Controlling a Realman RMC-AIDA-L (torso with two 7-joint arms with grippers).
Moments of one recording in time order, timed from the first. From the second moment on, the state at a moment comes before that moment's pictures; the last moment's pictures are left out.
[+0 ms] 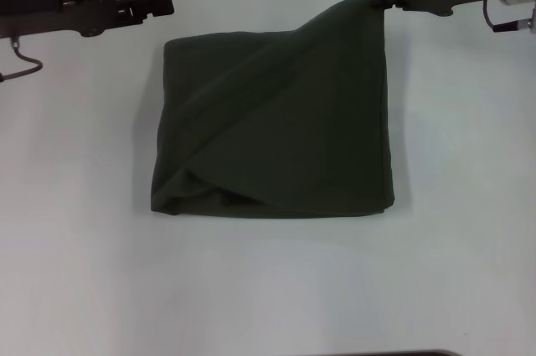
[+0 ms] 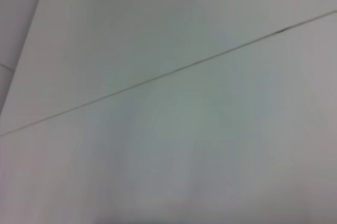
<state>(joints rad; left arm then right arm) -0.66 -2.04 0.52 0.75 2.04 1.69 -2.42 0.81 1.98 -0.82 -0.58 -2.27 -1.11 2.64</state>
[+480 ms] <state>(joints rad) -0.65 -2.04 0.52 0.74 2.04 1.68 -2.41 0.82 1.99 -0.82 -0.56 -2.26 -1.07 2.60</state>
